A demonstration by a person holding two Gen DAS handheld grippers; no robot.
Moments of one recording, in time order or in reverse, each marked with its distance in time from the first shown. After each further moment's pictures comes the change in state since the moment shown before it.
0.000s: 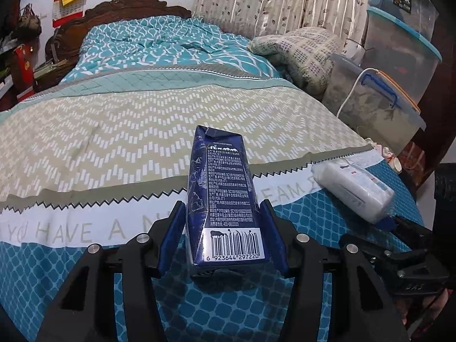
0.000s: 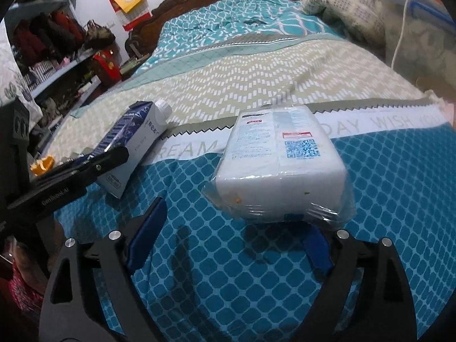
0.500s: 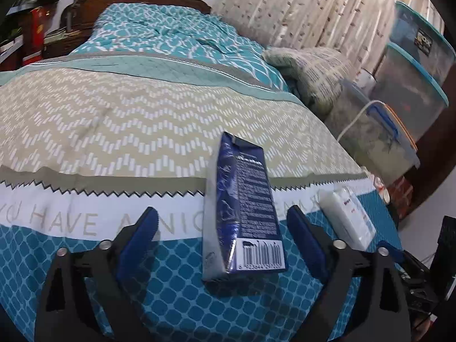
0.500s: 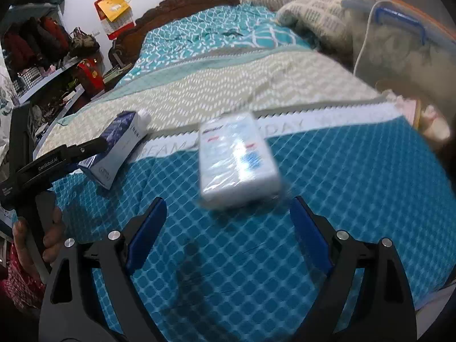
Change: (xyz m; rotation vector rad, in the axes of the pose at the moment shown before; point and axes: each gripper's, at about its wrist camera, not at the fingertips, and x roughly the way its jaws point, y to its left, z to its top) left arm -0.002 0.033 0.005 -0.173 -0.009 -0.057; right arm -0.055 -0.023 -0.017 0.024 -0.060 -0.094
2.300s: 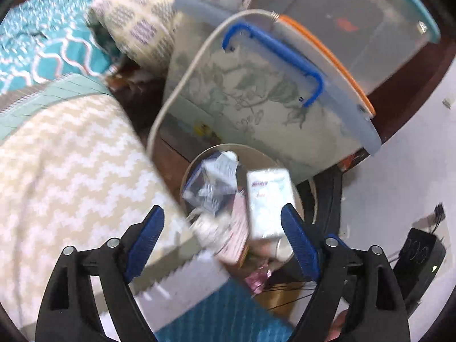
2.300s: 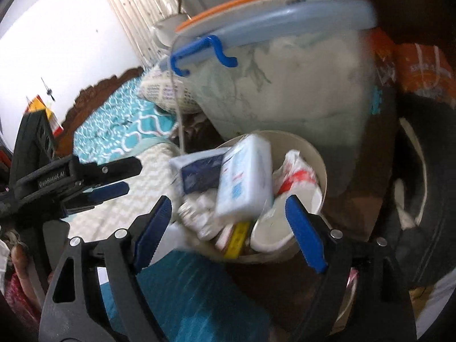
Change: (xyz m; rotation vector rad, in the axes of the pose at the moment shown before) left arm 0.210 -0.392 0.087 0.303 0.276 -0.337; right arm -0.049 -0.312 0.090 0.443 -0.258 -0.161
